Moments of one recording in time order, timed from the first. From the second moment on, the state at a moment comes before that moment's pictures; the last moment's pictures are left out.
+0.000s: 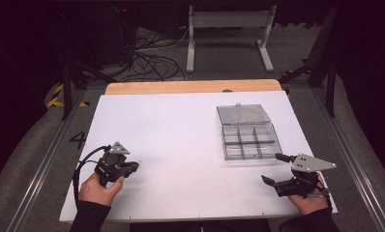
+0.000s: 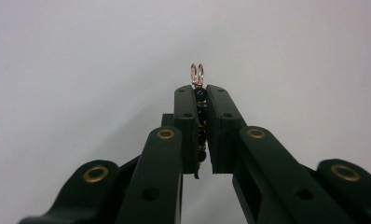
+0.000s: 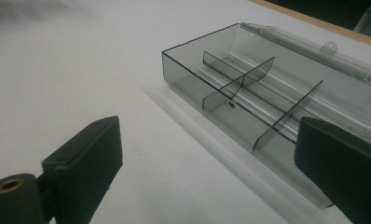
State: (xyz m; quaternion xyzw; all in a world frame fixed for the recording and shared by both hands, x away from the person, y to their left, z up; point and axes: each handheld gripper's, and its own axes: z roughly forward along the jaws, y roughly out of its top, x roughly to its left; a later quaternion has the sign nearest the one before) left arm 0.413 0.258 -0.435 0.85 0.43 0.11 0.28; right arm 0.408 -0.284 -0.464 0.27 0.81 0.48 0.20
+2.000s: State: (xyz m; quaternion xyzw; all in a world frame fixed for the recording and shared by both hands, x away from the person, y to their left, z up) left arm 0.419 0.216 -0.382 0.84 0.33 0.16 0.40; right arm 0.406 -0.283 -0.467 0.27 0.82 0.48 0.19
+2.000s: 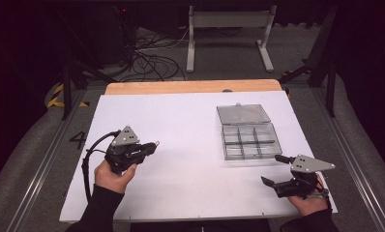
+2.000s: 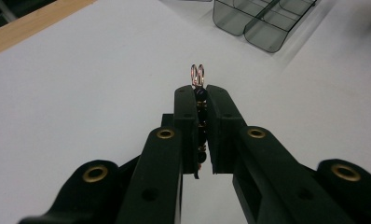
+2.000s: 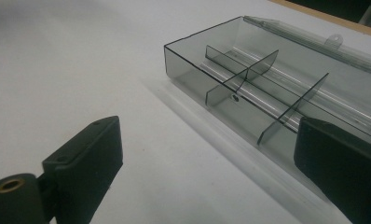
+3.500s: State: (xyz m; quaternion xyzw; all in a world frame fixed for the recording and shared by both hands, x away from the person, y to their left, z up) left arm 0.474 0.136 -0.358 0.86 0.27 0.14 0.41; right arm 0.407 -0.287 -0.467 0.27 0.81 0.48 0.19
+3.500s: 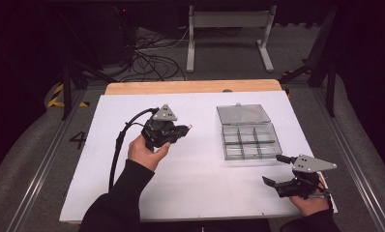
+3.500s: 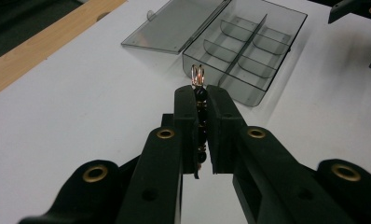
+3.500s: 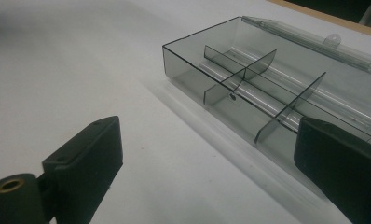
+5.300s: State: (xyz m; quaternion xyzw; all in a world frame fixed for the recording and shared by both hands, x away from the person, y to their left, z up) left arm 0.523 0.054 -0.379 0.85 0.26 0.11 0.45; right arm 0.395 -0.296 -0.468 0.28 0.81 0.48 0.19
